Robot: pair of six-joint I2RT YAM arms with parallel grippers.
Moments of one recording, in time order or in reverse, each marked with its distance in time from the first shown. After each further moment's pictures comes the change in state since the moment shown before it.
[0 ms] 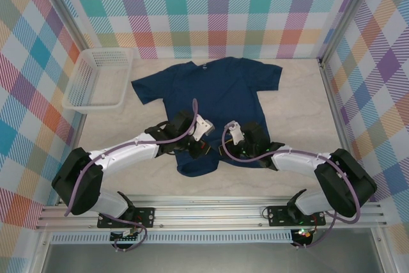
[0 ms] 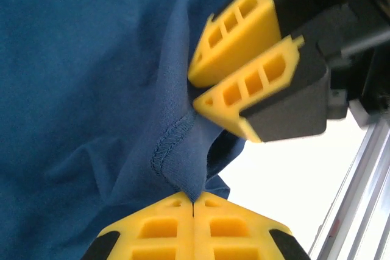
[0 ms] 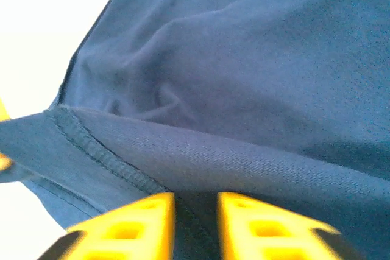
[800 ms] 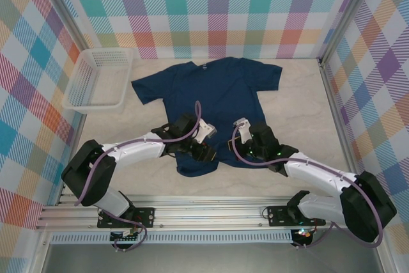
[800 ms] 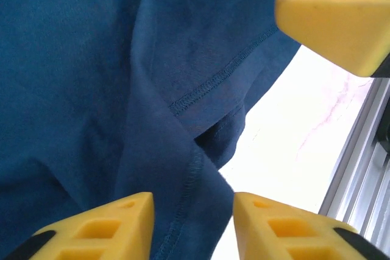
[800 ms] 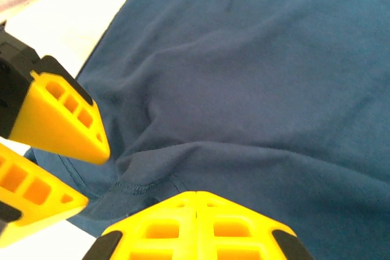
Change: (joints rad) left arm 0.004 0.098 -0.019 0.070 0.104 -0.064; right arm 0.000 -0.250 -0.021 -0.188 0.117 0.024
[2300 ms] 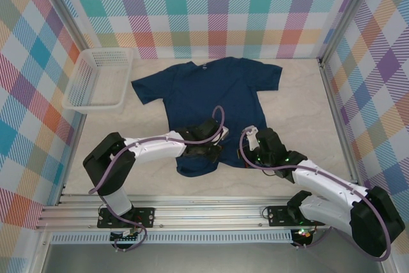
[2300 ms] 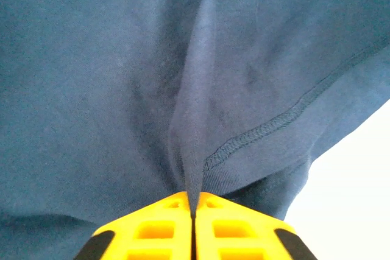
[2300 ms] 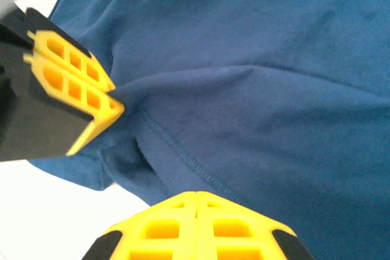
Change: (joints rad) left arm -0.184 0.161 0.200 -0.134 -0.403 -0.110; right arm -0.033 -0.136 -0.063 -0.172 -0.005 0.033
